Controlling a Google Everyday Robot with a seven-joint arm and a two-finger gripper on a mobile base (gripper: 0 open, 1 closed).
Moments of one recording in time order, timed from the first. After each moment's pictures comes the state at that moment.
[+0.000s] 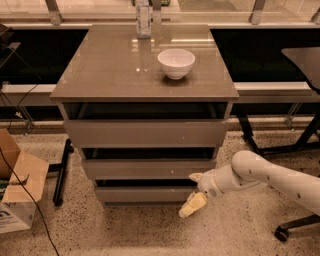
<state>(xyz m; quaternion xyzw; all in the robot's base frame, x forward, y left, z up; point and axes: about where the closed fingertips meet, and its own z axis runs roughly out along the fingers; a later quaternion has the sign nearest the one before) 0.520 -0.107 0.491 -0.48 0.78 0.32 0.24</state>
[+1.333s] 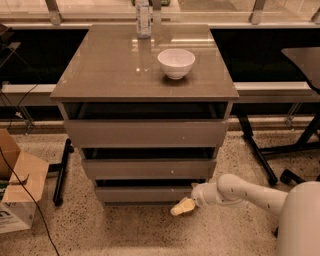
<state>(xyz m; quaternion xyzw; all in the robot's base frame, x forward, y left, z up) 0.585 -0.115 0.335 -0.37 0.85 0.26 0.27</state>
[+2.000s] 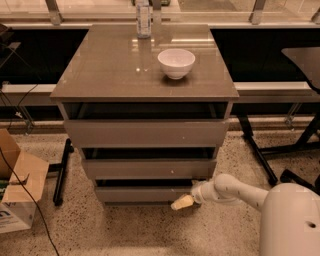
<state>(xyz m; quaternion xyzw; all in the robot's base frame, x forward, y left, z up) 0.629 -0.124 0.283 -0.36 0.85 0.24 0.29</state>
